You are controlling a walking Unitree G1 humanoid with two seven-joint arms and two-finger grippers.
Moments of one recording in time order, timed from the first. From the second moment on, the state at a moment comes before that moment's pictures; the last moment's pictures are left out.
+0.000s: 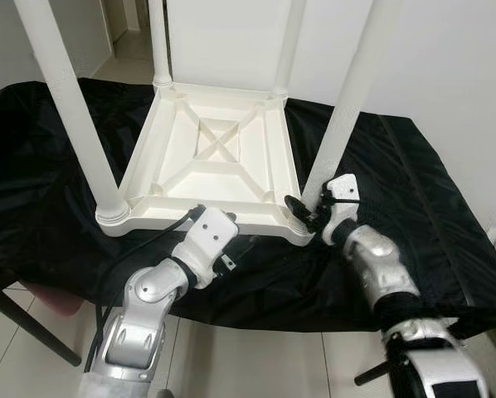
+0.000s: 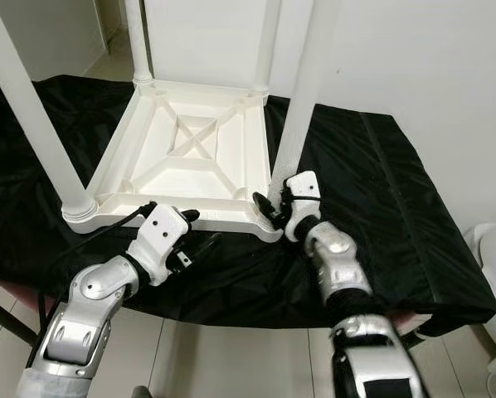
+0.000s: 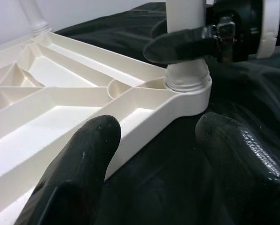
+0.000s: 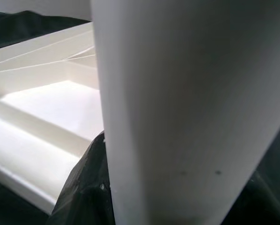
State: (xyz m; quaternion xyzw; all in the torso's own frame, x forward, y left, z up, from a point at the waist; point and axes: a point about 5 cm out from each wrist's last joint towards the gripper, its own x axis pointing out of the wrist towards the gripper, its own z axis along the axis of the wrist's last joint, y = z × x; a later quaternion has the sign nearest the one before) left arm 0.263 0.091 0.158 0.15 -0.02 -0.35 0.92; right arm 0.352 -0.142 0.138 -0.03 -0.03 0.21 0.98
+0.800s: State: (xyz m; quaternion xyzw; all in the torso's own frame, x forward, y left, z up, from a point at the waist) left arm 0.267 0.108 0.162 0.14 -0.01 -0.29 0.95; right arm 0.313 -0.113 0.144 0.01 -0.08 -0.02 1.00
